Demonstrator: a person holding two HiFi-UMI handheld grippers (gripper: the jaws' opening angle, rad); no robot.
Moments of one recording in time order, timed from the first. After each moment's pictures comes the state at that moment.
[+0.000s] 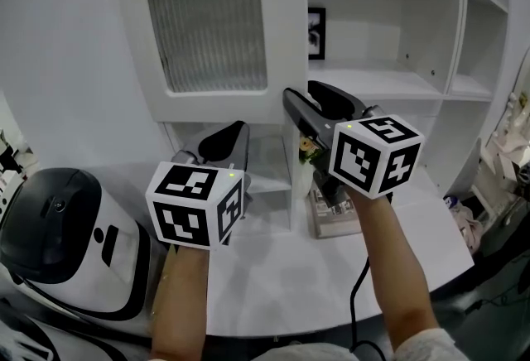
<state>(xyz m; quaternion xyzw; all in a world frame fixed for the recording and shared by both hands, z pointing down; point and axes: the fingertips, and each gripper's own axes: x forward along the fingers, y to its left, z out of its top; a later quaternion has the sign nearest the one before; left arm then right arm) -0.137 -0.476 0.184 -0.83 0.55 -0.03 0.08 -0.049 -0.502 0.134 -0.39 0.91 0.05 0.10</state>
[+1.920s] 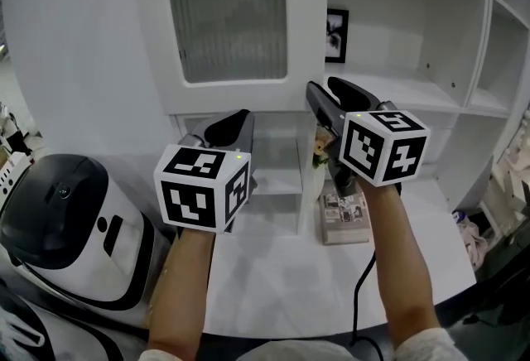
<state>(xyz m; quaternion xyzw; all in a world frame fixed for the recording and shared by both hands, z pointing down) -0.158 -0.503 0.177 -0.81 0.58 -0.03 0.08 -0.045 -0.548 0.137 -0.42 0.90 0.05 0.08</state>
